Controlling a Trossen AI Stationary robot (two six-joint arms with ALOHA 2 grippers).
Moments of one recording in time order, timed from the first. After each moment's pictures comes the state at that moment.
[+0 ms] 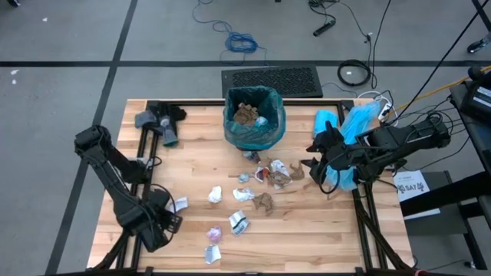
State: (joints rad) left arm -0.96 1.44 1.07 -1.25 -0.10 -2.17; right arm 0.32 1.09 1.27 -1.07 0.46 0.76
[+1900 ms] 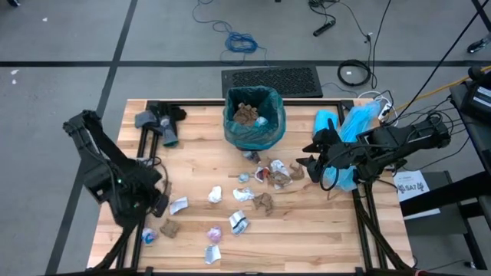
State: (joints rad) left arm -0.91 1.12 1.22 -1.35 -0.40 -1.83; right arm 0.32 1.09 1.27 -0.98 0.47 0.85
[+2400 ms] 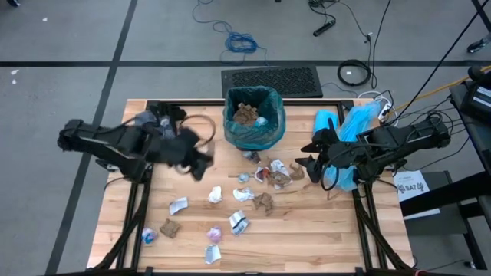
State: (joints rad) left arm -0.22 1.16 1.34 -0.90 -0.32 -0.88; right arm 0.32 1.09 1.27 -0.94 0.47 0.83
